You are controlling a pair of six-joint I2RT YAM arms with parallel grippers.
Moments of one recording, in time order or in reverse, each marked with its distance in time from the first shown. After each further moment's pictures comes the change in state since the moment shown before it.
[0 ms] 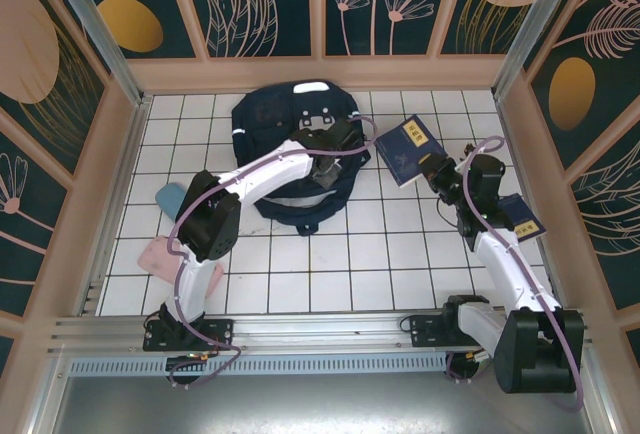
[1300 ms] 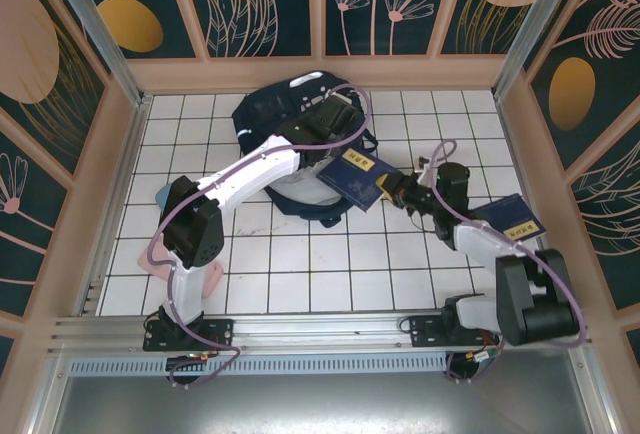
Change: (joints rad) left arm 0.009 -0.109 -0.002 0.291 -0.116 -0.078; right arm 0.177 0.306 -0.085 0.375 -0.308 0.157
